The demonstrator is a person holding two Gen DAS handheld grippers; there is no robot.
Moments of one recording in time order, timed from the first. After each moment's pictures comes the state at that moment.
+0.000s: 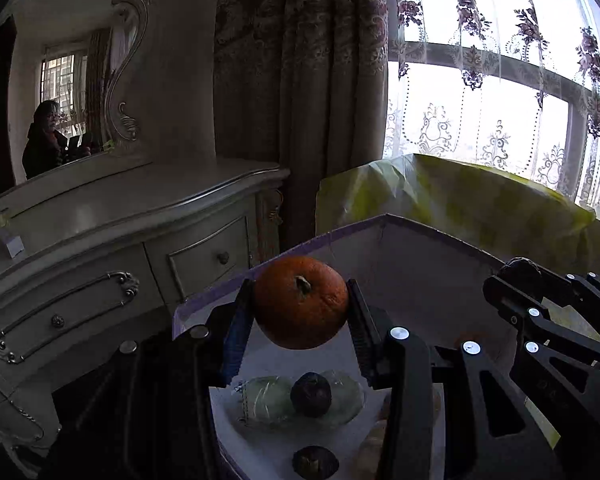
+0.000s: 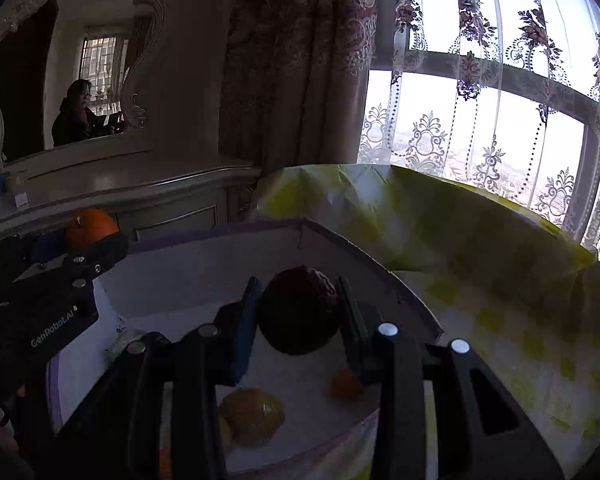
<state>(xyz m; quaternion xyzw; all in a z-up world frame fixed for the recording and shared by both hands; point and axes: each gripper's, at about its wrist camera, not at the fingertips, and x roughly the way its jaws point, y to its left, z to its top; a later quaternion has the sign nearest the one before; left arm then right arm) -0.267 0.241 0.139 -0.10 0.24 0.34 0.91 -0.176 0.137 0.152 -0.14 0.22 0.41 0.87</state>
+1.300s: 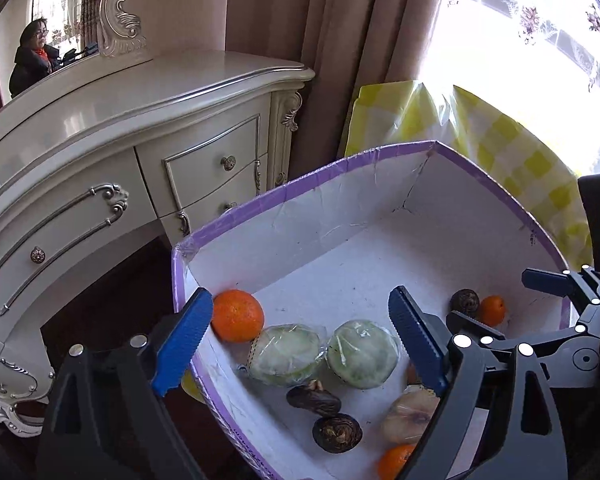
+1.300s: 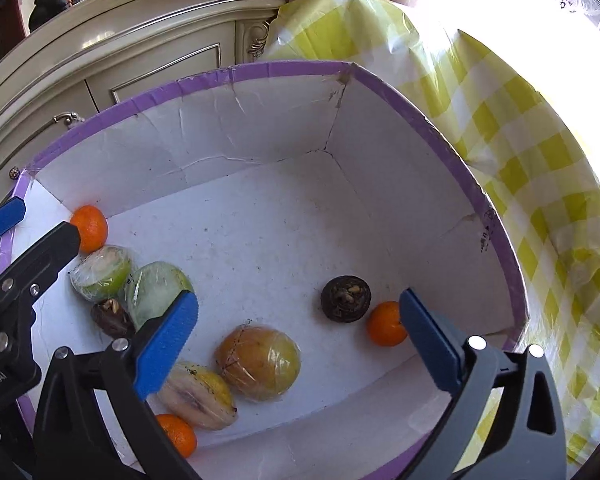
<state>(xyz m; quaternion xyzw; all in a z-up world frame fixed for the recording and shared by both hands) -0.254 0.305 0.115 -0.21 0.35 0.31 0.86 -0.125 0.234 0.100 -0.29 0.45 0.36 0.76</state>
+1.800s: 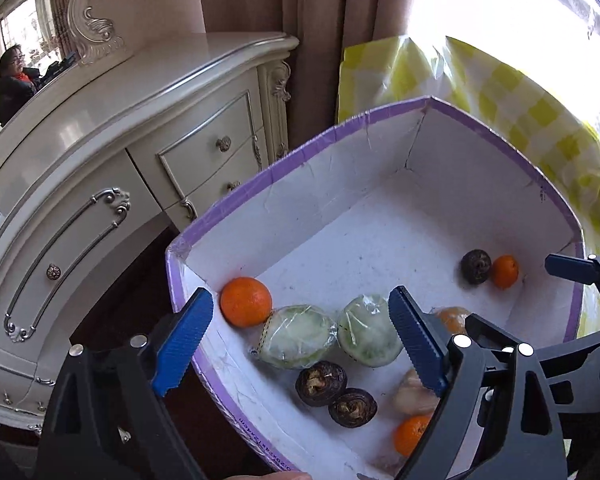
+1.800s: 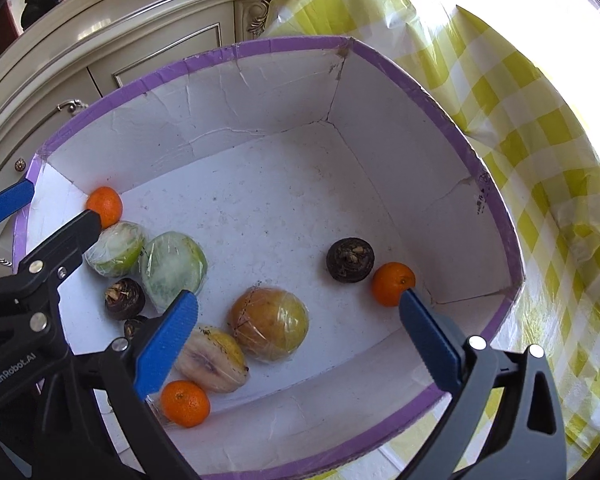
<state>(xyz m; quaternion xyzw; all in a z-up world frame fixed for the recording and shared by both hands) -0.228 0.299 0.116 -0.16 0.46 0.31 0.82 -0.136 0.225 0.106 -0.30 0.49 0.35 0.74</state>
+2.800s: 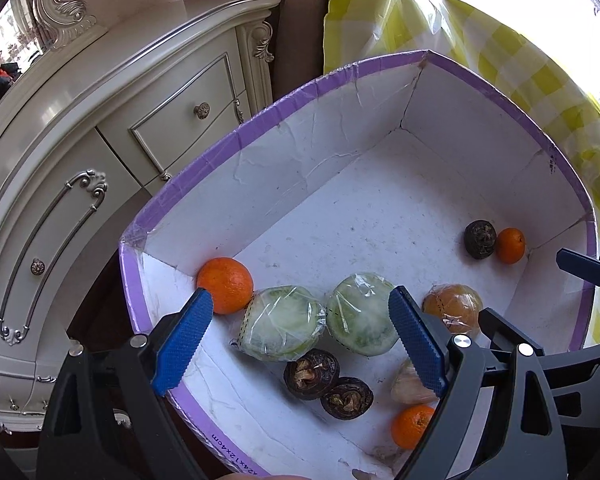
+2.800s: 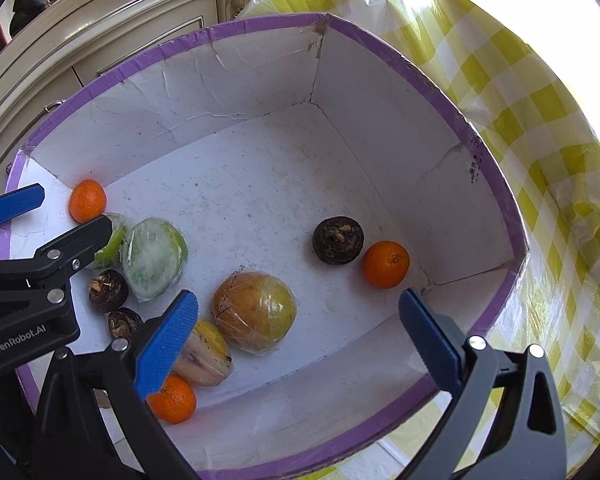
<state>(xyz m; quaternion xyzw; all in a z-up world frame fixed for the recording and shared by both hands) -0.211 0.301 0.095 -0.18 0.51 0.28 0.79 -0.129 0.203 0.091 -0.29 0.51 0.34 0.74</state>
